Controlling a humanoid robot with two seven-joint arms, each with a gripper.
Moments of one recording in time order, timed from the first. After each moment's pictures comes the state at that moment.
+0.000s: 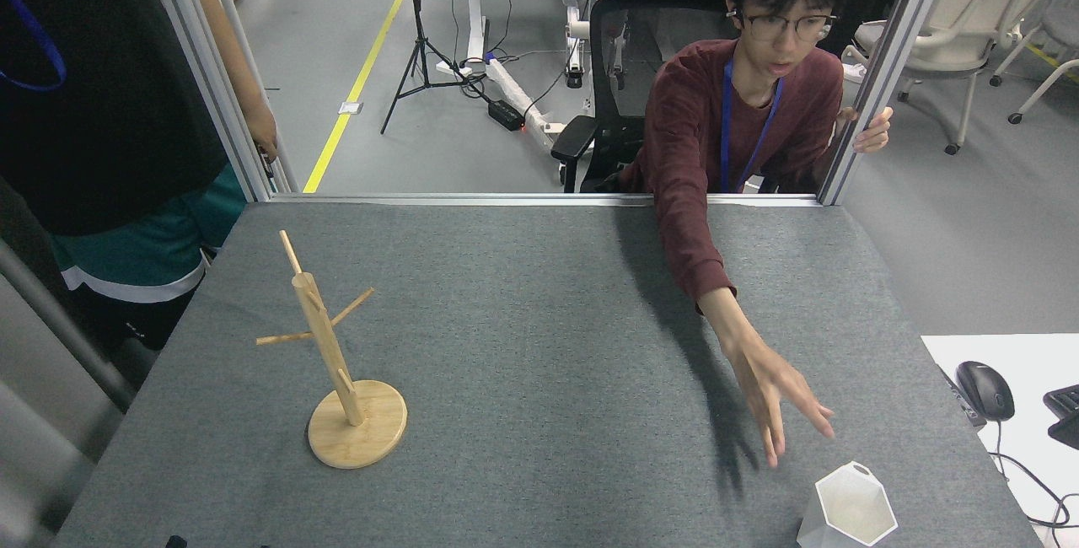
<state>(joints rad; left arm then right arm) 0.47 0.10 0.24 -1.71 -1.36 -0.39 0.36 0.45 -0.04 -0.29 -1.64 1.41 -0.30 -0.34</state>
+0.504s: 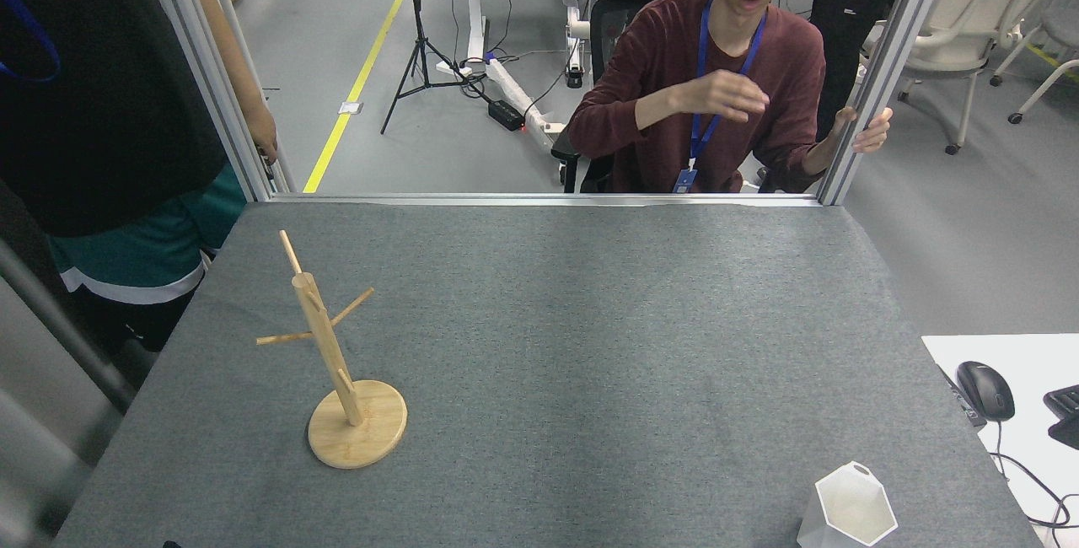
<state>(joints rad) 0.47 0.10 0.24 -1.70 -1.35 -0.36 0.36 0.45 -0.03 -0.28 -1.63 1.41 -0.29 -0.33</state>
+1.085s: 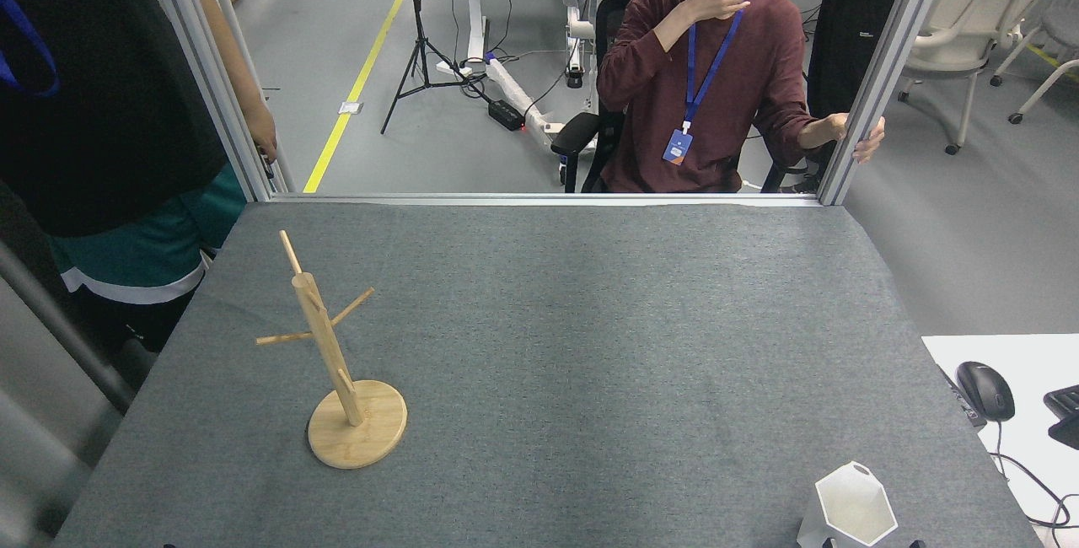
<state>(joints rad) 0.47 0.10 0.24 -1.69 -1.34 -0.36 0.36 0.36 -0.04 -0.28 -1.53 1.44 -0.29 -0.32</state>
